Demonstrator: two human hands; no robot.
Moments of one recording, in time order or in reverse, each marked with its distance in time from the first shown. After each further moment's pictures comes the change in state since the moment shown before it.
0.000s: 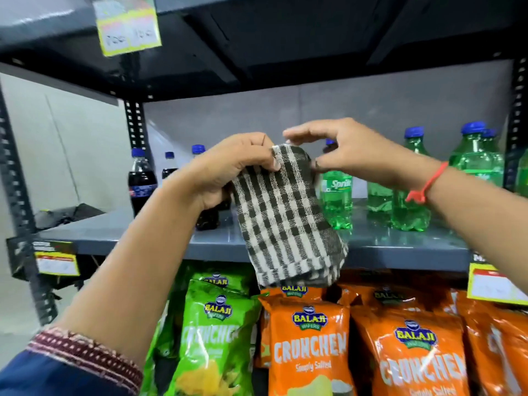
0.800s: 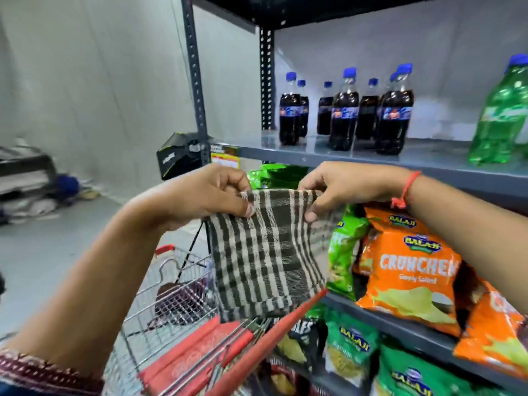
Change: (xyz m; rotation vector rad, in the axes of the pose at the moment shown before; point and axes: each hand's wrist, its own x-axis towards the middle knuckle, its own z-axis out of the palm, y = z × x) left_hand -0.273 -0.033 -0.092 0.210 0.168 -0.436; right_hand -0.015 -0.128 0.190 0.196 -0.796 -0.095
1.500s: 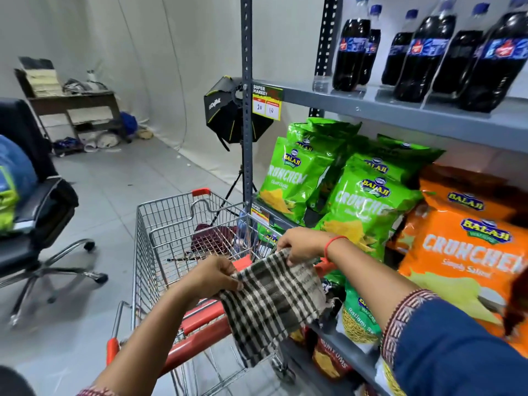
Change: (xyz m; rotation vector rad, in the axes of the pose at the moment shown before) left_hand -0.056 -0.194 0.107 -0.124 0.123 -0.716; right_hand 0.094 0.079 0.185 -0.237 -0.375 0.100
